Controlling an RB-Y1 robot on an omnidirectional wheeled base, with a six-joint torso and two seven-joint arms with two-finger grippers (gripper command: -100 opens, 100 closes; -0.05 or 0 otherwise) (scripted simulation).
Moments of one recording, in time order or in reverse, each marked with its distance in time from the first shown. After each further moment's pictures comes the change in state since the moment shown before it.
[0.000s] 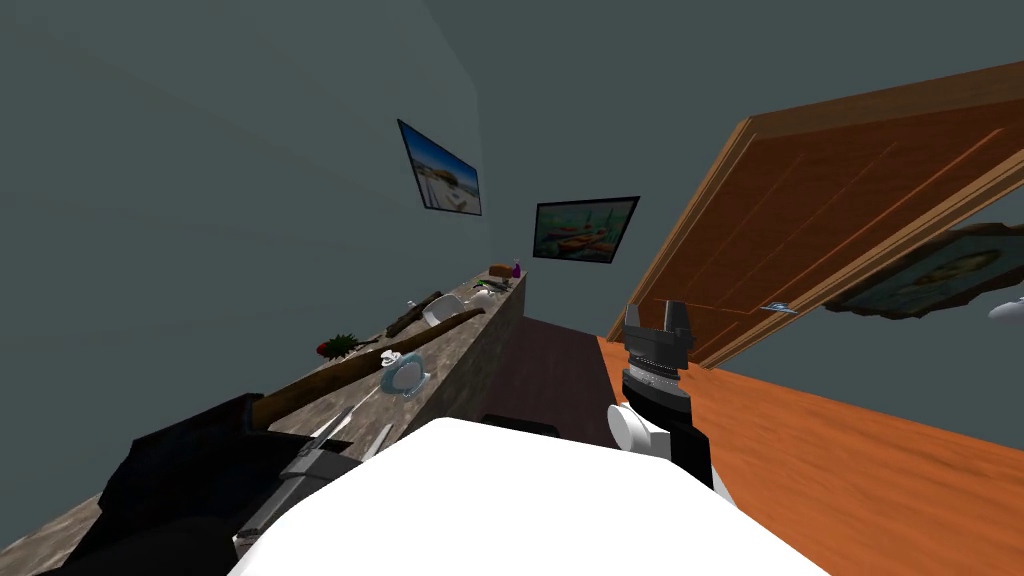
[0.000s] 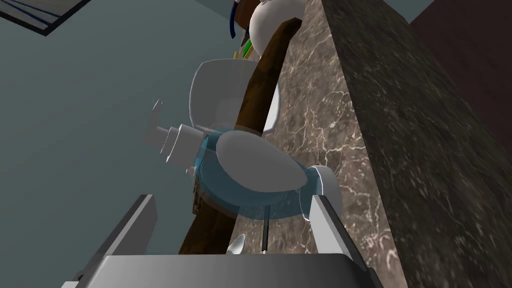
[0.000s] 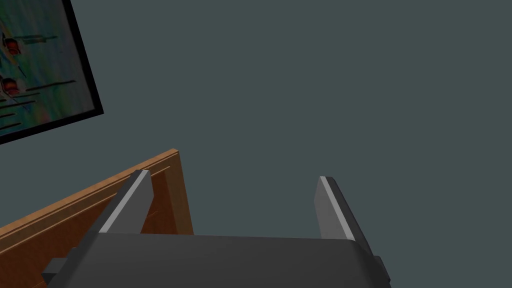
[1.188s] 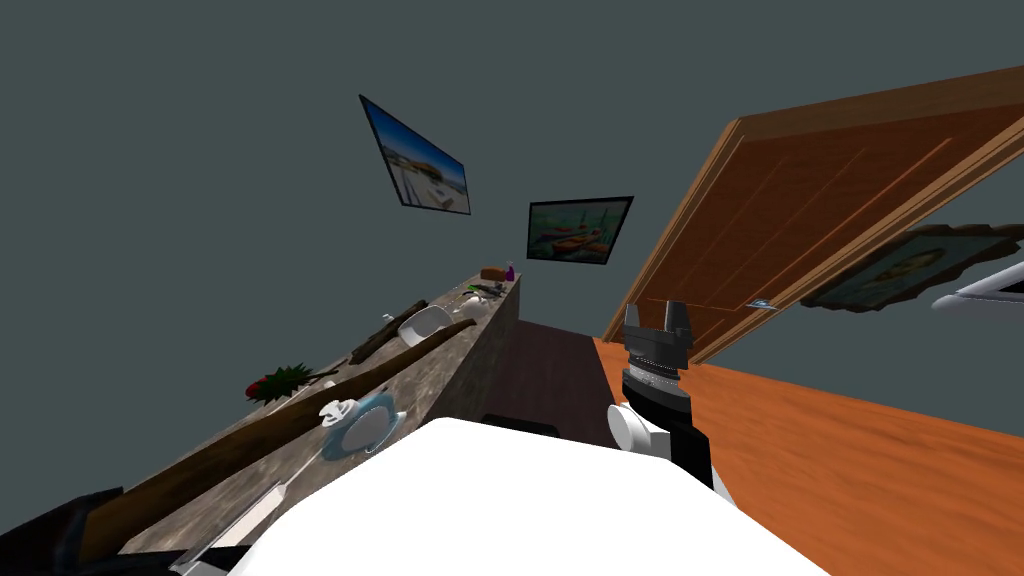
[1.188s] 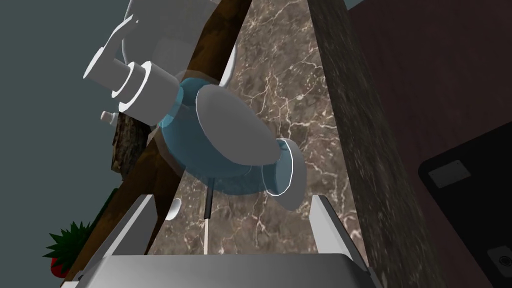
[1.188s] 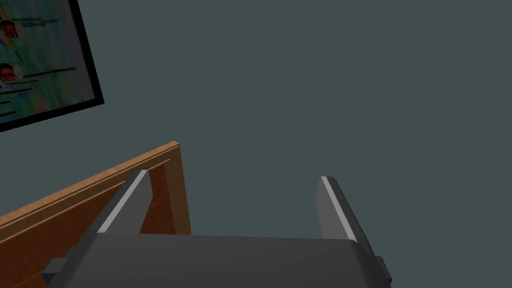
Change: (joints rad) left arm 0.292 0.111 0.044 0.038 0.049 -0.025 0.351; right arm 0.000 0.000 0.000 0.000 0.000 0.000 0.000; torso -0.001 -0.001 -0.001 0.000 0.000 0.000
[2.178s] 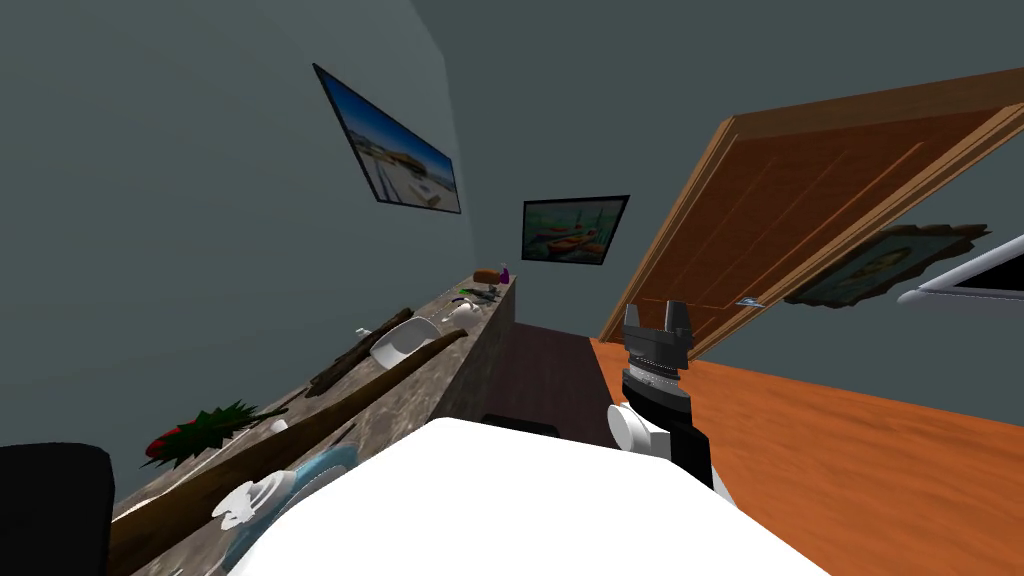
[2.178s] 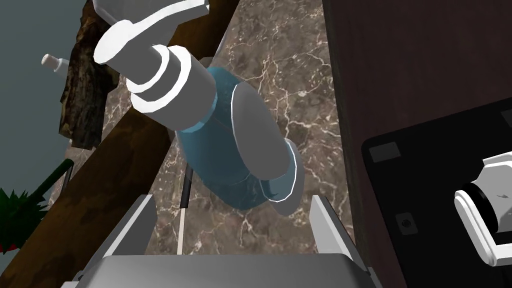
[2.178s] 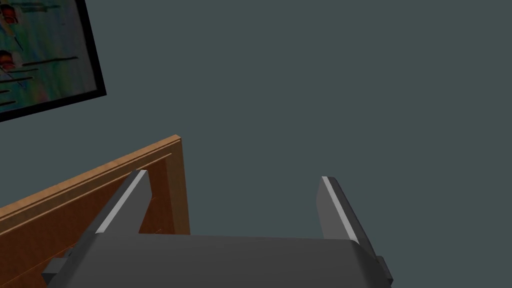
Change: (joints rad) left arm 0.180 0.089 0.041 0.029 0.041 -0.013 0.277; right arm 0.000 0.000 0.000 0.000 0.000 0.000 0.000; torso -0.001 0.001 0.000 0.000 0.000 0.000
